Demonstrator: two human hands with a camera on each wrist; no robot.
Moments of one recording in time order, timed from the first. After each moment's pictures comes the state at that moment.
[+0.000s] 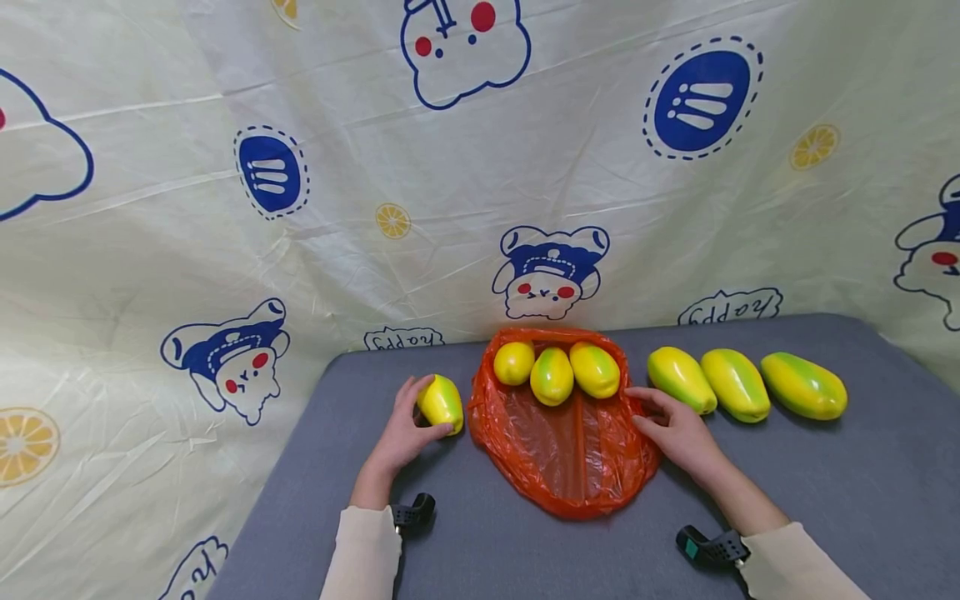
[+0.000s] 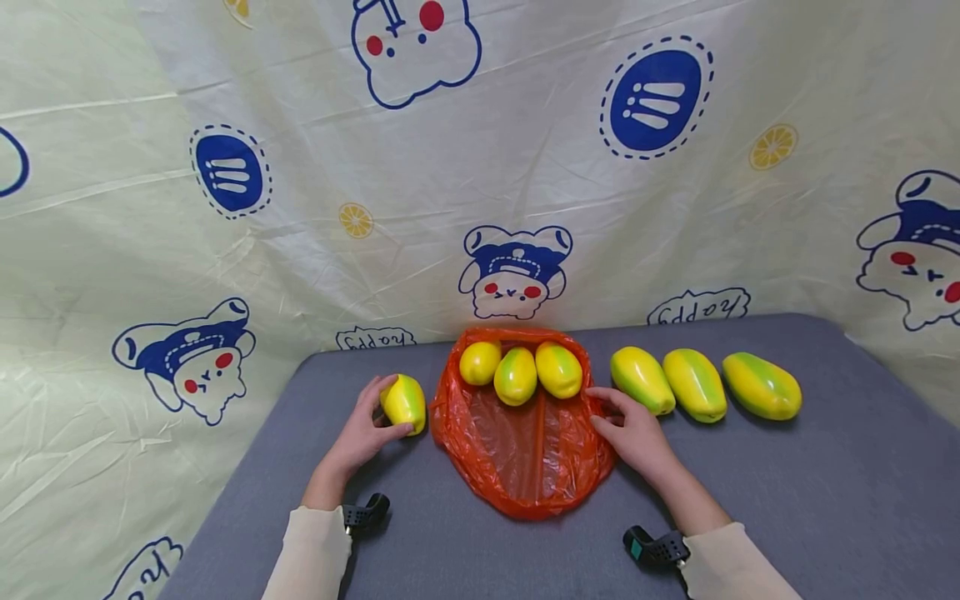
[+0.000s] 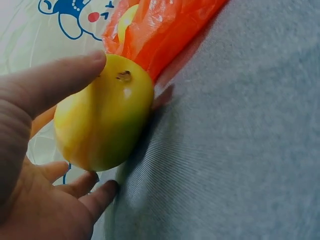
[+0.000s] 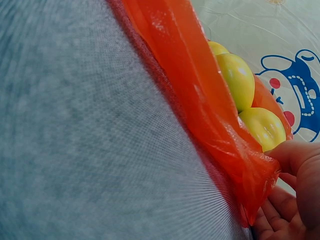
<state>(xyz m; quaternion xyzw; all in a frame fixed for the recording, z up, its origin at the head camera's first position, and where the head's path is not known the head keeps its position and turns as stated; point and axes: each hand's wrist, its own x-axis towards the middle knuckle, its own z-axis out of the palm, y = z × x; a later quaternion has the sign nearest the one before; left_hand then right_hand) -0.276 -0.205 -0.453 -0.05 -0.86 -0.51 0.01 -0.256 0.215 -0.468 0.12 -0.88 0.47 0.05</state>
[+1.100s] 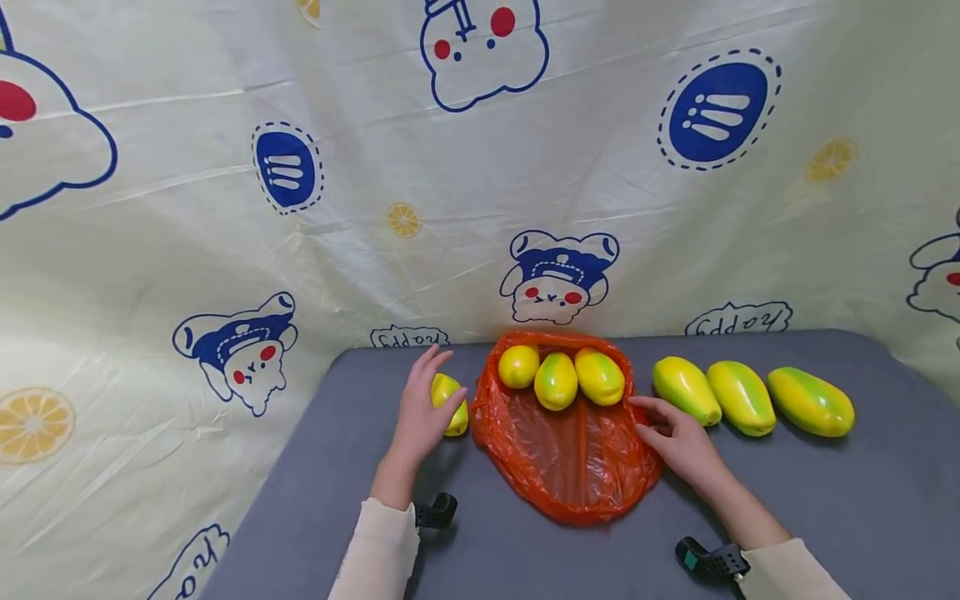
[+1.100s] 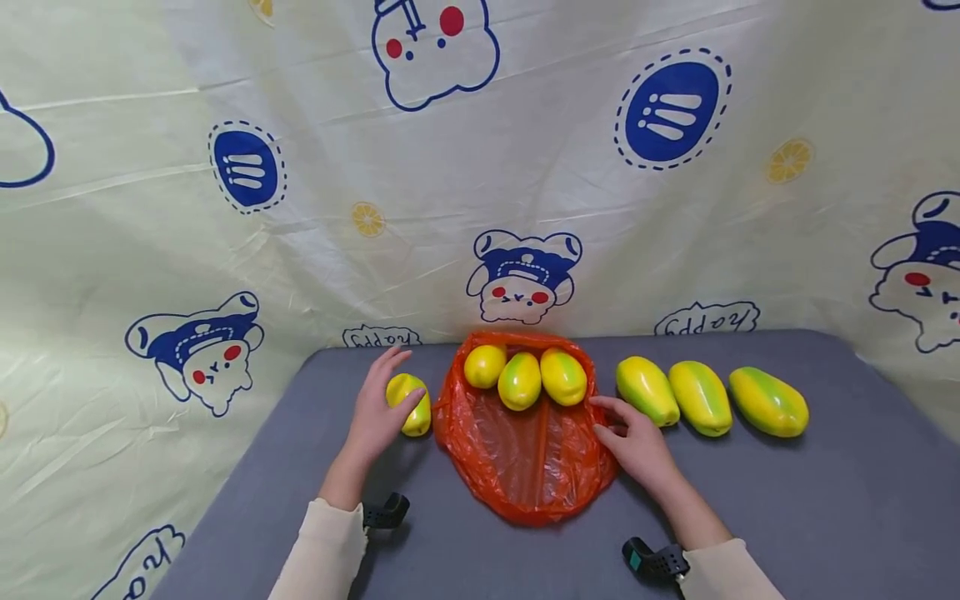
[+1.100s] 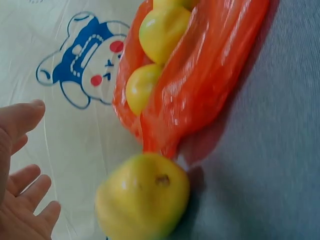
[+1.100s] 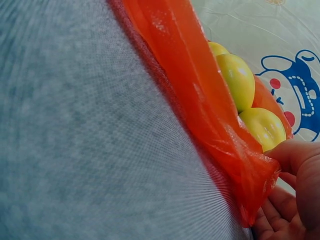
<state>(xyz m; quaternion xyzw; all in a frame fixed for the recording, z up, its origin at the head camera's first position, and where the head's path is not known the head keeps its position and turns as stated) -0.264 -0.165 -0.409 -0.09 -0.88 -0.44 0.18 -0.257 0.212 -0.469 0.12 -0.88 0.45 0.06</state>
